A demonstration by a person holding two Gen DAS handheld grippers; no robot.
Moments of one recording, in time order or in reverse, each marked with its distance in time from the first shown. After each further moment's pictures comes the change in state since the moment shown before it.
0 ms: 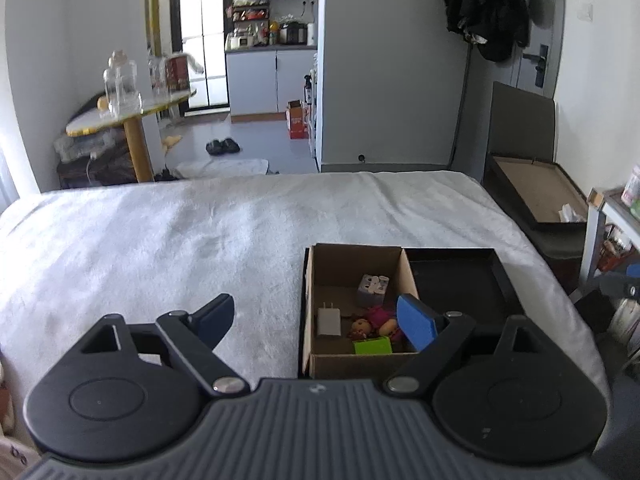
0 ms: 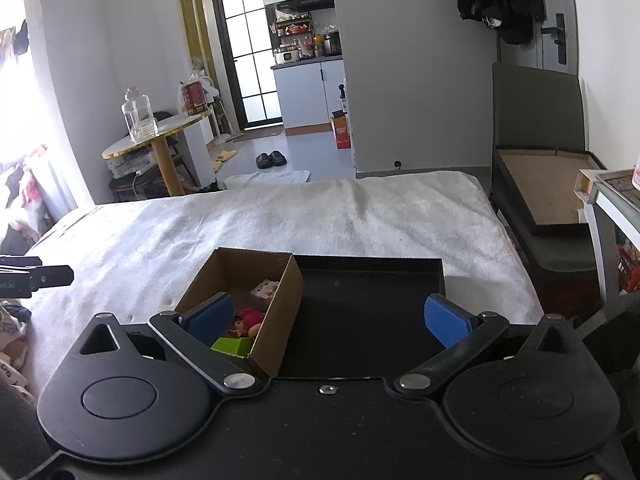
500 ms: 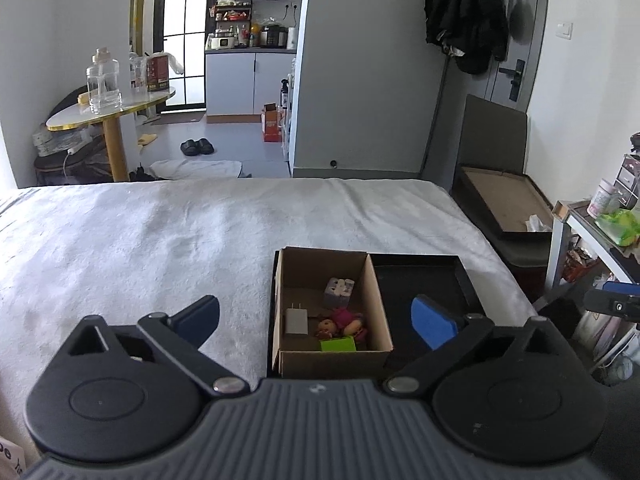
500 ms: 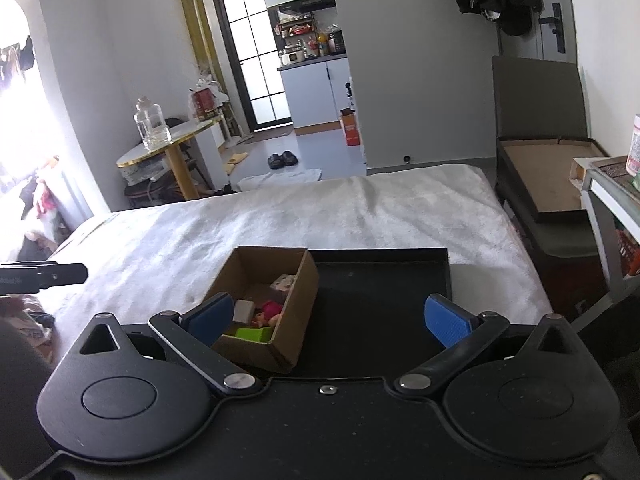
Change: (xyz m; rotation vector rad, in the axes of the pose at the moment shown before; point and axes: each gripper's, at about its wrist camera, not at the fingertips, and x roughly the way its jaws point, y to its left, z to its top) left arm -0.024 -0.001 0.001 -0.009 -0.020 -0.093; right arm -0.030 -0.004 -0.003 0.040 0.005 0.055
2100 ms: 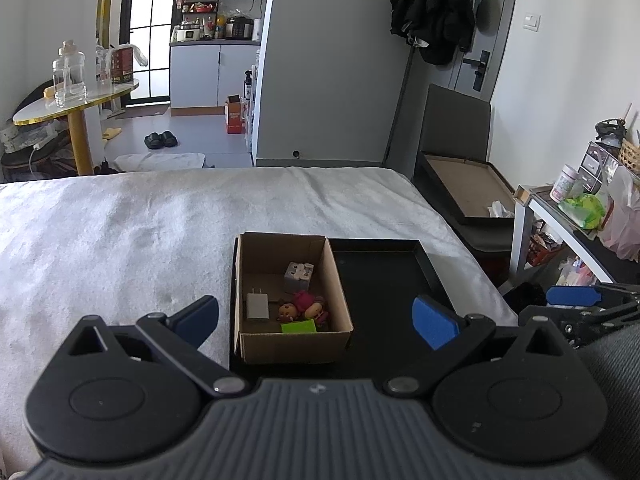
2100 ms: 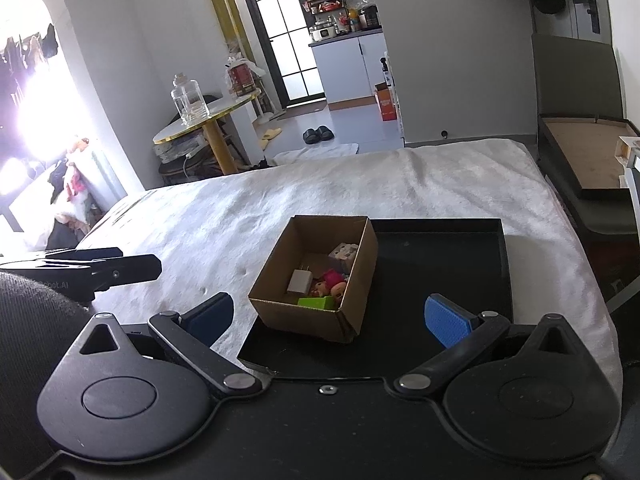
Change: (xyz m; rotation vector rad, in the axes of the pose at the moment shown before) left arm -0.004 -0.010 -0.014 0.021 0.028 -0.118; right arm 0.000 0.051 -0.012 -0.004 0.077 0.089
